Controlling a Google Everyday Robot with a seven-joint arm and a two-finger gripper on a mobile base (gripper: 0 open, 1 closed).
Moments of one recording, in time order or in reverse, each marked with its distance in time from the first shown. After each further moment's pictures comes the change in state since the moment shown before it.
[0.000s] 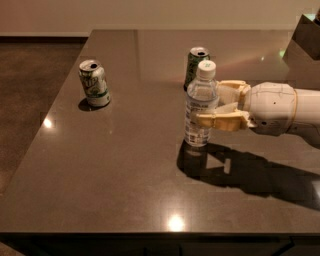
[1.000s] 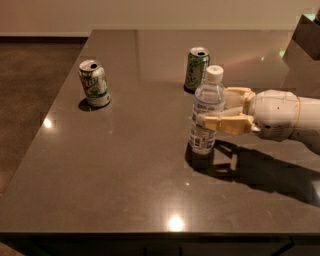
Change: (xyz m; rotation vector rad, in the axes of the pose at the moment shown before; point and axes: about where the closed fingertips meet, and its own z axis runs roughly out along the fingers) arm -0.021 0.010 -0.011 -0.043 0.000 0.087
